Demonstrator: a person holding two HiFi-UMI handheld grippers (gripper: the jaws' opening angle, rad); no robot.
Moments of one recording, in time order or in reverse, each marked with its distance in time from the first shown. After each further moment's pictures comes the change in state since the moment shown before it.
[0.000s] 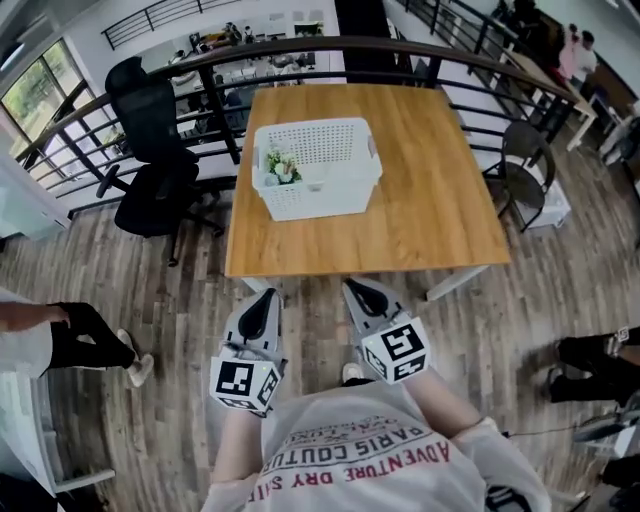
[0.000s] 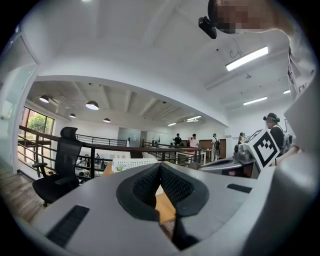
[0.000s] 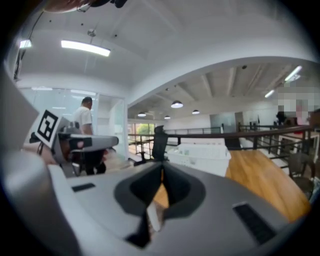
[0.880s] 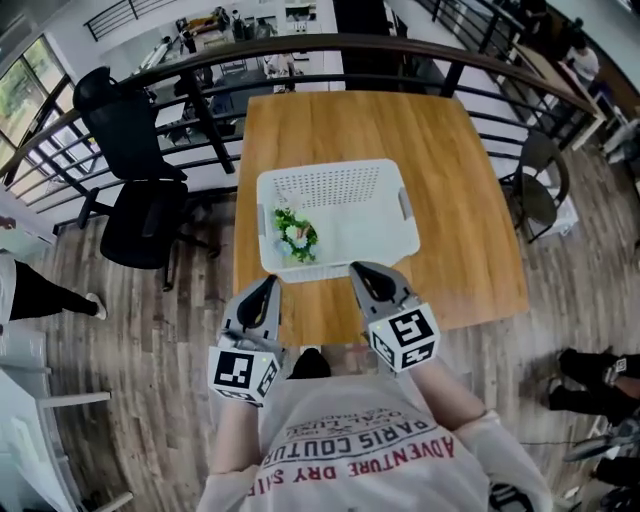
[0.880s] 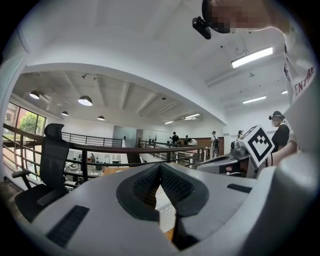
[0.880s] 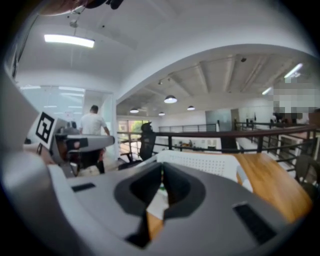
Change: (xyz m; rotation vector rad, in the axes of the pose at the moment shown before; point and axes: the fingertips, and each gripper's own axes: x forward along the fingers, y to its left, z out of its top) left arm 0.193 0.156 0.007 0.022 0.003 -0.068; right arm 0.214 -0.118 0.040 0.009 0.038 -0.068
